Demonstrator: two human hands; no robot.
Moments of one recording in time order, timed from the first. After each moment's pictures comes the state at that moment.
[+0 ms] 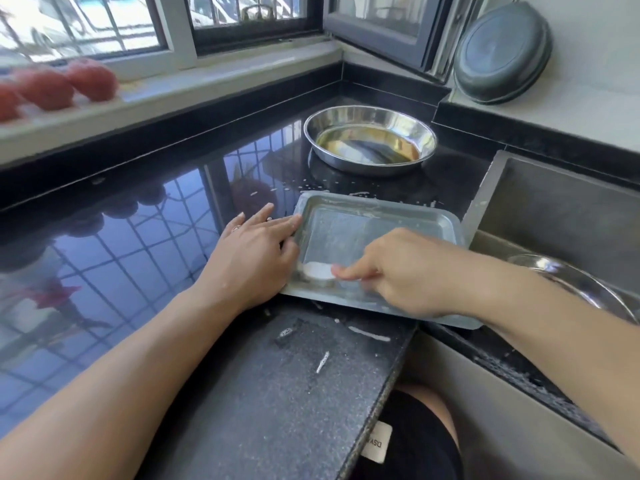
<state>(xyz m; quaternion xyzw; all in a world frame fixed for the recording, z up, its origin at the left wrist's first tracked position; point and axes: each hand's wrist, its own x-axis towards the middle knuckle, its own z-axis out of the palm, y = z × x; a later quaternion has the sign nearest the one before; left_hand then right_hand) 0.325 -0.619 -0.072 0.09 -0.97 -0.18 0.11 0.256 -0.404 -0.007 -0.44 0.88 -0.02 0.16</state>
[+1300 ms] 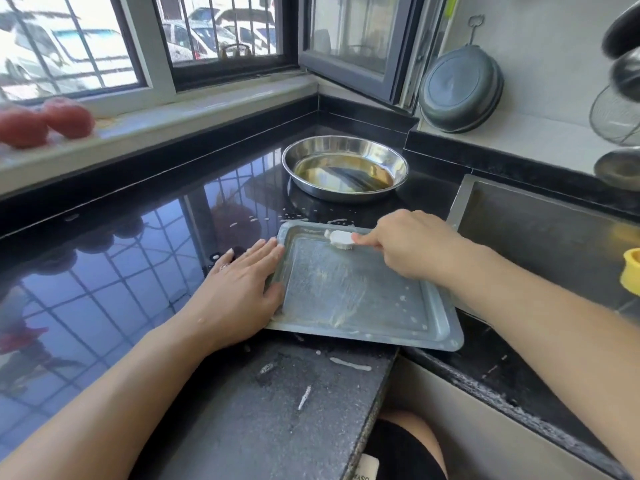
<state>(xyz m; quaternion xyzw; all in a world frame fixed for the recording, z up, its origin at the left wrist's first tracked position) 0.321 -0.623 -0.074 0.04 -0.99 -0.16 0.04 0.184 -0.394 -0.008 -0.34 0.94 0.07 0.03</state>
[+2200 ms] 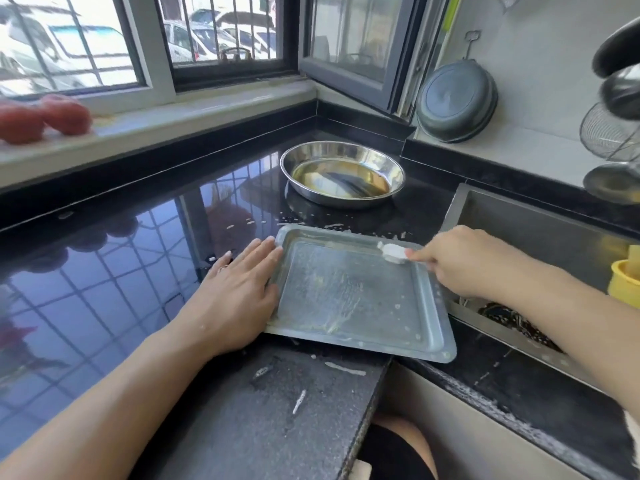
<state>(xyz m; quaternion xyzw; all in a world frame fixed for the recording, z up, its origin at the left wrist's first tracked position) 0.320 -0.621 -0.077 0.04 -0.99 -0.16 0.05 0.187 -0.329 0.003 -0.27 0.96 0.11 0.05</state>
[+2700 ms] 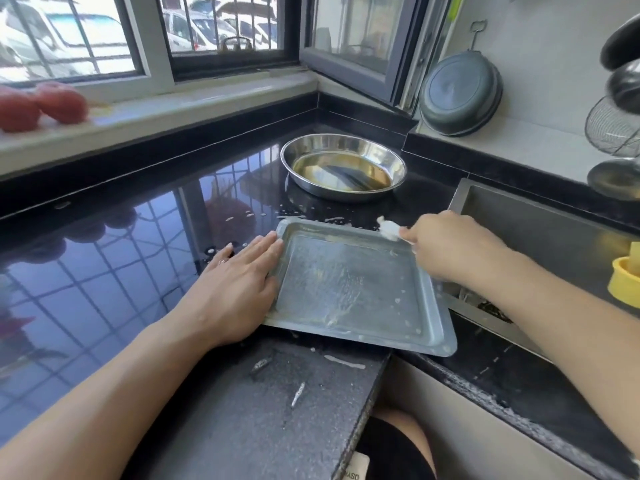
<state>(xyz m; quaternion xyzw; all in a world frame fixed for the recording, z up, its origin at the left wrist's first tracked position) 0.320 -0.622 -0.076 0.04 -0.99 -0.16 0.03 0.193 -0.360 0.007 -0.18 0.98 0.07 0.02</state>
